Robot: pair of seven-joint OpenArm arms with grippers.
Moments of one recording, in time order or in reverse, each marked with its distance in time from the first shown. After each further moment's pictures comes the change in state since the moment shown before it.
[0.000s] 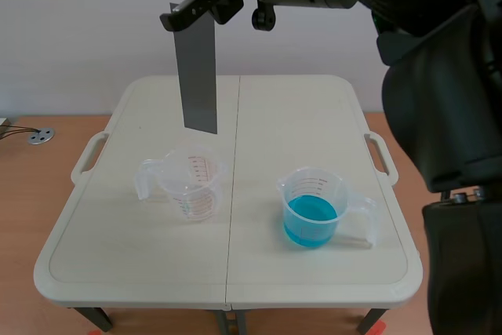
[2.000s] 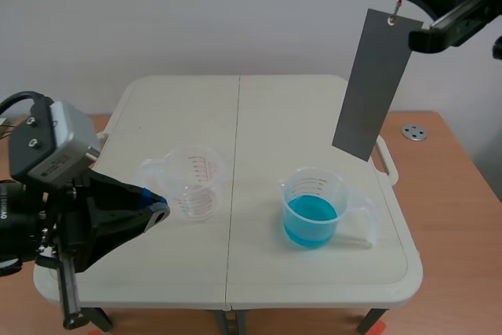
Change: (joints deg) left arm -54.9 -17.5 38.8 -14.6 1.8 -1.2 -3.7; right arm -22.9 10.3 30.1 24.6 15.8 0.0 -5.7
